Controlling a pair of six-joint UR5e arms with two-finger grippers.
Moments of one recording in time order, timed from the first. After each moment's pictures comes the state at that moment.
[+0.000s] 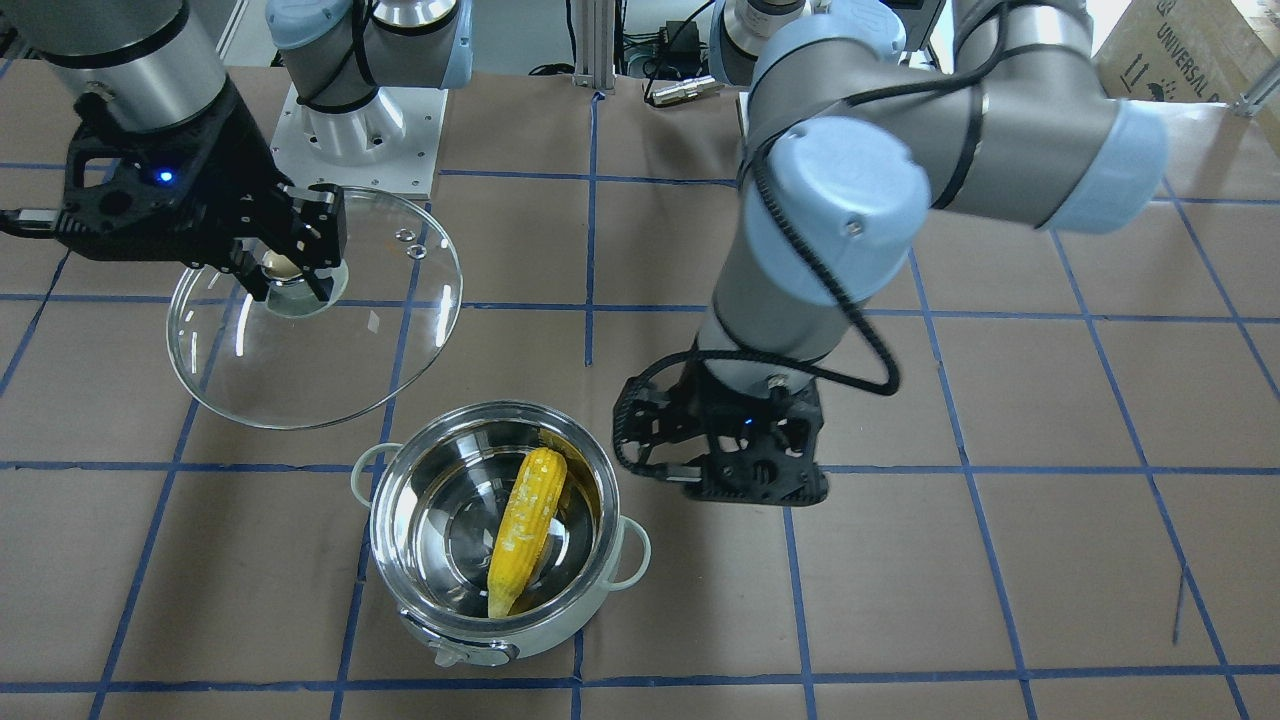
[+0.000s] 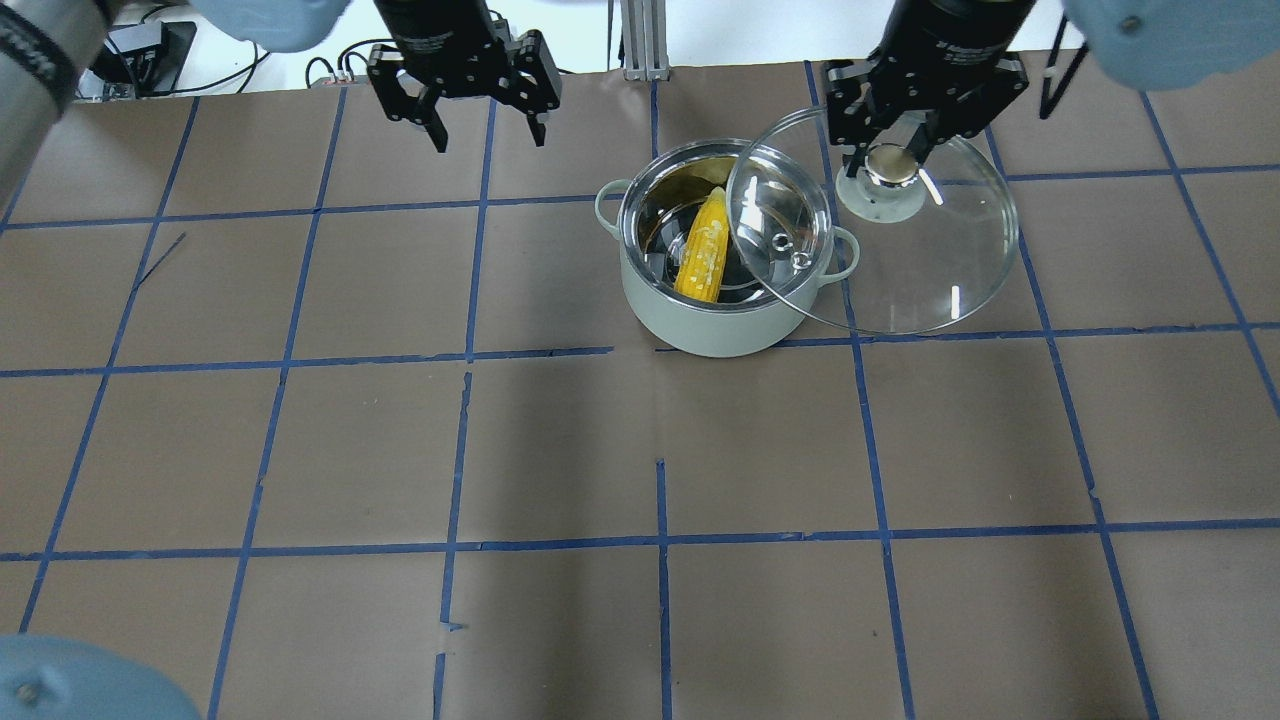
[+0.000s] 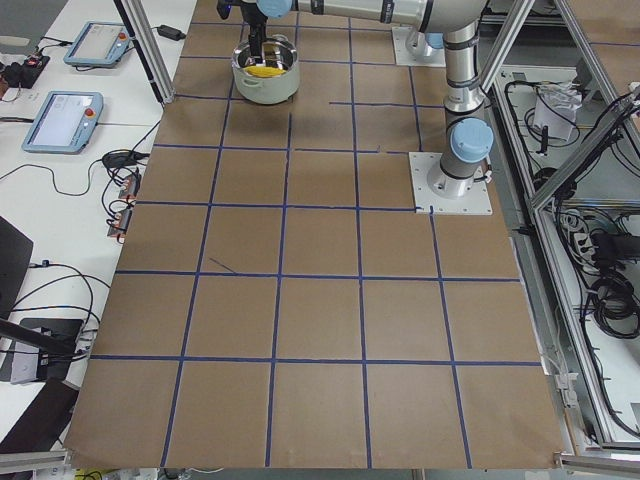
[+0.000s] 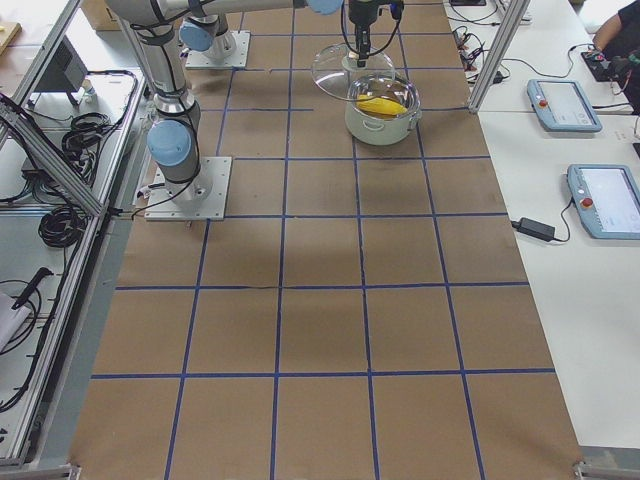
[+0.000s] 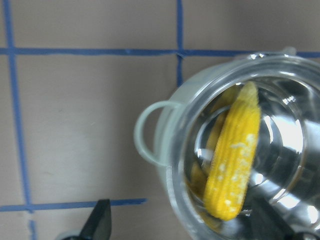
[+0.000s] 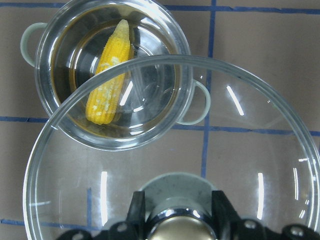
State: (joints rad) left arm -1.69 -1.89 -1.19 -1.63 1.52 -0.06; right arm 1.67 -1.43 1.38 -1.58 -1.52 0.03
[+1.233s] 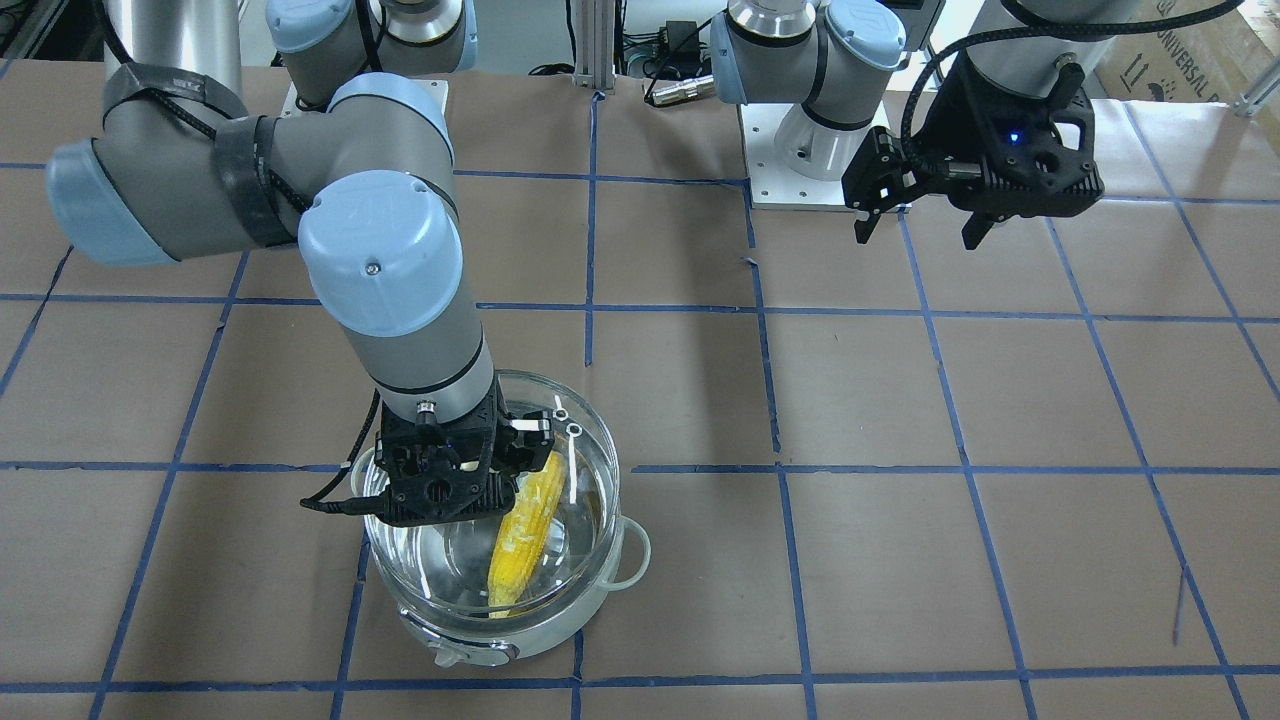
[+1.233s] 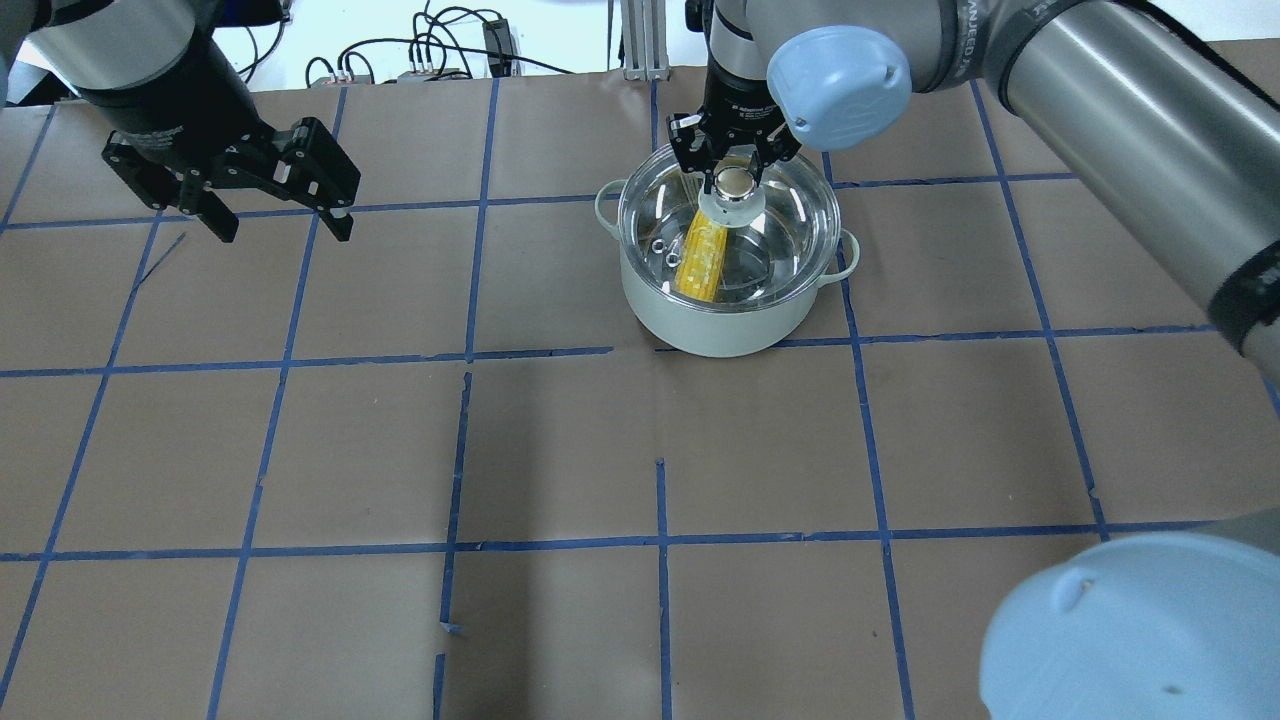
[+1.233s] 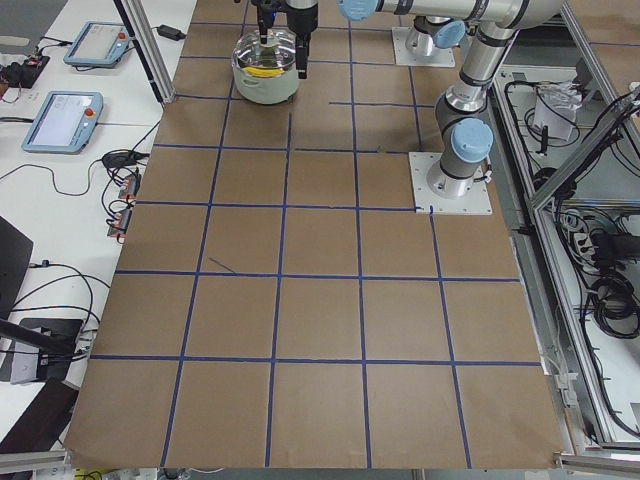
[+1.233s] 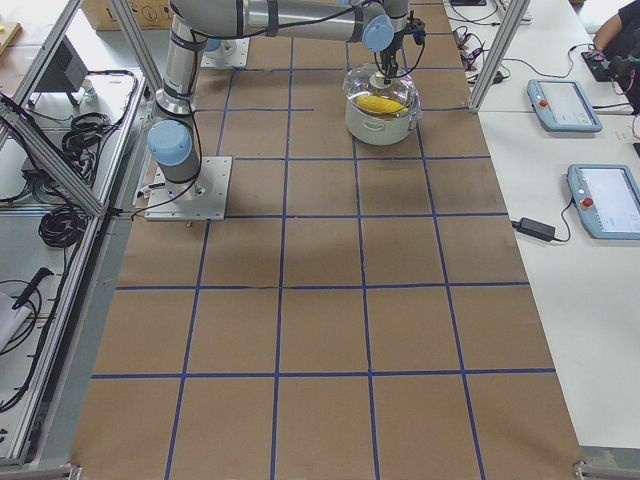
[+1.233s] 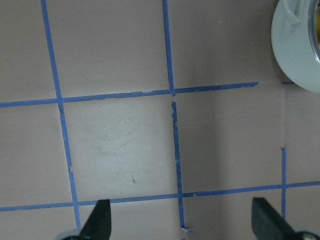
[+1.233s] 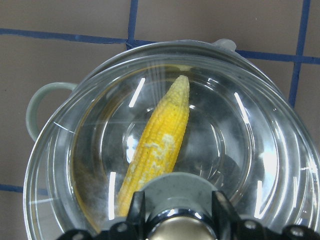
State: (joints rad) left arm -1.51 -1.56 -1.50 -1.66 1.59 0.10; right arm 1.79 -1.11 1.32 -1.87 -1.54 0.10
